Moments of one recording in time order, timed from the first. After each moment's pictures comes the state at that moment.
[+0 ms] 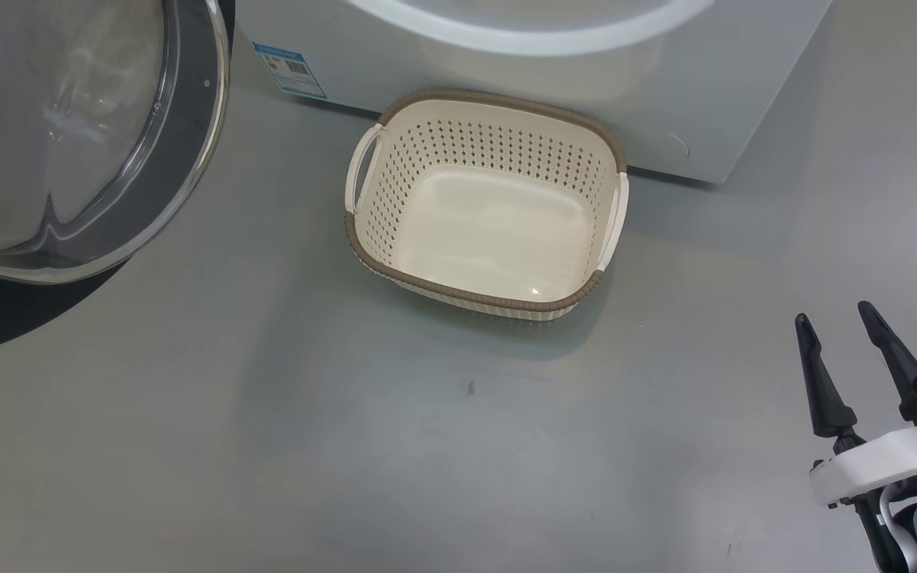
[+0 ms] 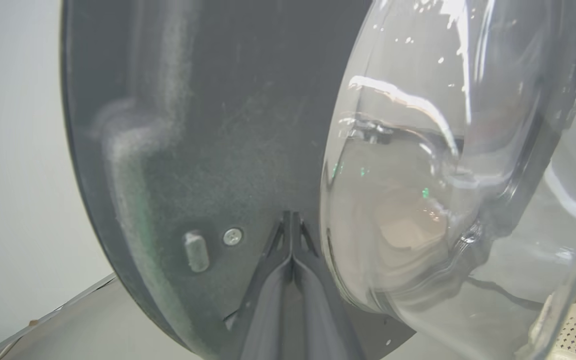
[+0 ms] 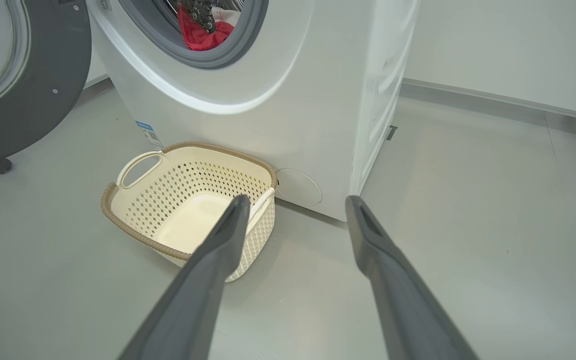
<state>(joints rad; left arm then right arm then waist) -0.43 0.30 0.20 0.56 -0.44 0.08 -0.25 -0.03 -0.26 0.05 0.16 0.27 0.12 -0.24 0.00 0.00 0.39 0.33</state>
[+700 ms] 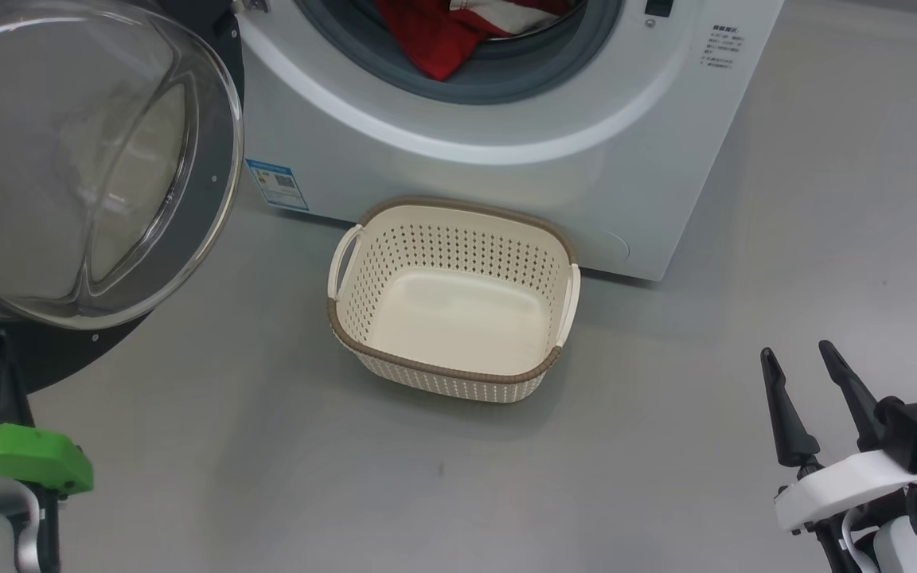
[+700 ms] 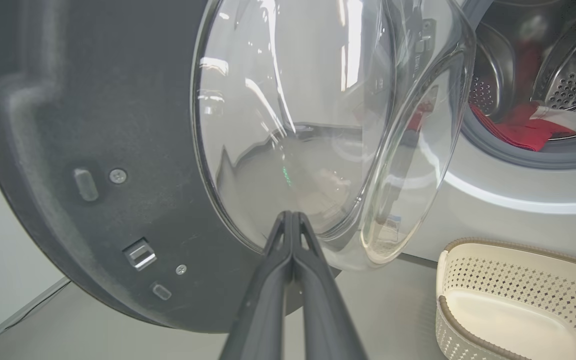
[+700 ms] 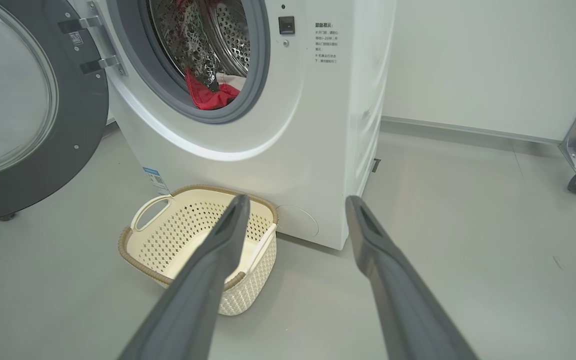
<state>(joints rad) -0.27 0.23 0.10 0.51 -0.33 0.00 -0.25 -0.03 -0.18 0.07 0.25 0.31 0.12 -0.24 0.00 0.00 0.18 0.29</state>
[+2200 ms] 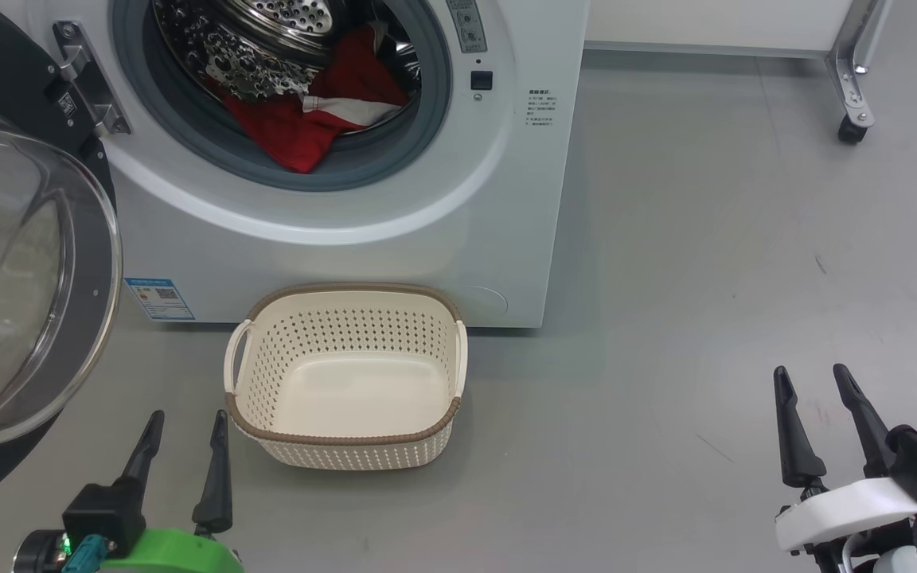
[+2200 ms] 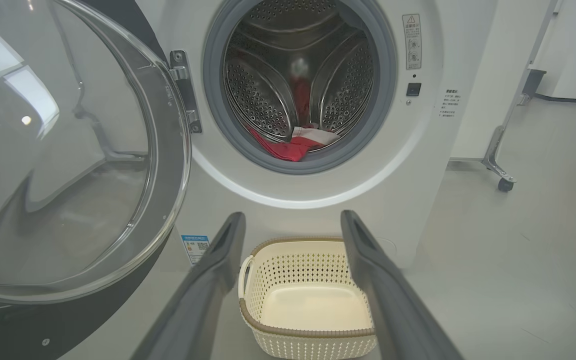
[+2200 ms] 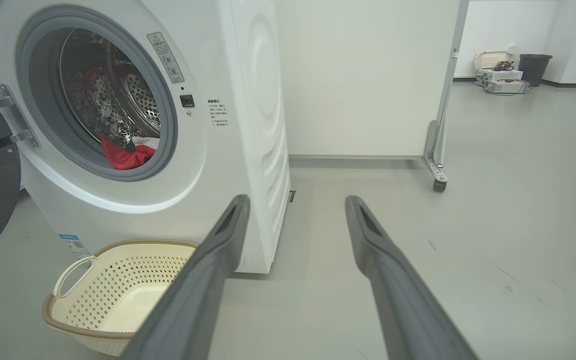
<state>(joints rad) 0.01 0.06 -0.04 0.25 -0.26 -0.08 -0.25 0.05 -0.13 0.03 0.18 0.31 0.12 -0.25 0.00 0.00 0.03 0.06</state>
